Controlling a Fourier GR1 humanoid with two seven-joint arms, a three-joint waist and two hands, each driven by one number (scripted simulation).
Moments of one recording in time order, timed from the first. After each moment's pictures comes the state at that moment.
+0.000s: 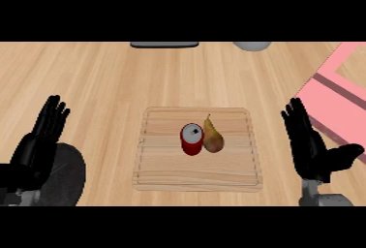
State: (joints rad) left arm 0.02 0.48 -0.17 -1.64 0.36 0.28 -0.09; right arm -0.04 -0.19 0.08 -1.52 -0.27 -0.21 -0.03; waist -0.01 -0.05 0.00
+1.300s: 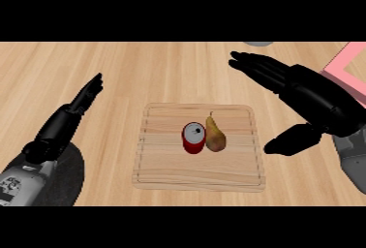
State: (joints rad) left arm -0.23 0.53 -0.29 -1.53 0.16 0.07 -0.11; right arm -0.61 -0.66 0.39 -1.74 0.23 0.27 0.09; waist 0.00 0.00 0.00
